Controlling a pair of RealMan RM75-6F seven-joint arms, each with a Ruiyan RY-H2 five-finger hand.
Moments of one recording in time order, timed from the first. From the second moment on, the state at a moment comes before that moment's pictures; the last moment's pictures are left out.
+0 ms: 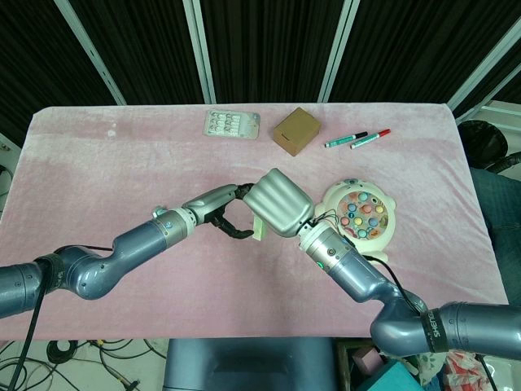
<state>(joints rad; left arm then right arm) -1.29 -1.04 -0.24 -1.76 0.61 0.34 -0.39 1.18 -1.09 0.24 -1.98 -0.91 0.98 -0.78</state>
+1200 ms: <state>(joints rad) -1.34 -1.06 -0.20 -1.77 0.55 0.39 -0.35 1.19 -1.08 0.24 -1.99 -0.91 0.99 -0.77</state>
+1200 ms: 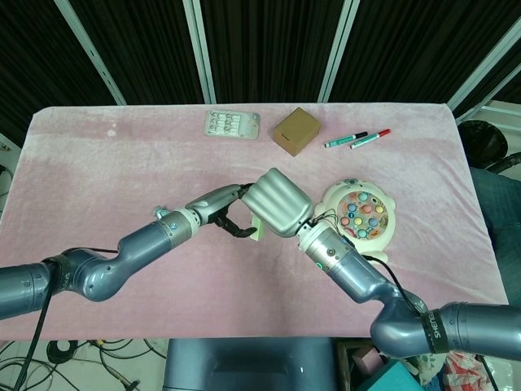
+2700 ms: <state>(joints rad) -1.36 -1.11 -0.12 -1.73 0.51 0.43 -0.24 1.13 -0.93 0.25 -2.03 -0.96 1.01 -0.70</state>
